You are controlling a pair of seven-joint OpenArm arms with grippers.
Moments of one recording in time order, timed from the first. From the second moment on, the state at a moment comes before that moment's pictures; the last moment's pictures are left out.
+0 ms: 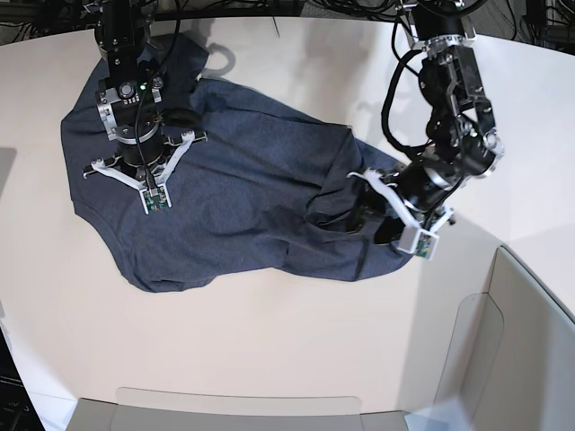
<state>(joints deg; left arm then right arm) 0.0 -2.9 -15.3 111.6 -30.1 -26.3 60.2 -9.9 12.2 -5.8 117.5 -8.1 5.8 -58.5</state>
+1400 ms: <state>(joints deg) 7.1 -4.7 -29.8 96.8 -34.6 -26.3 60.8 -10.7 13.0 -5.8 117.3 -8.2 5.8 -58.6</state>
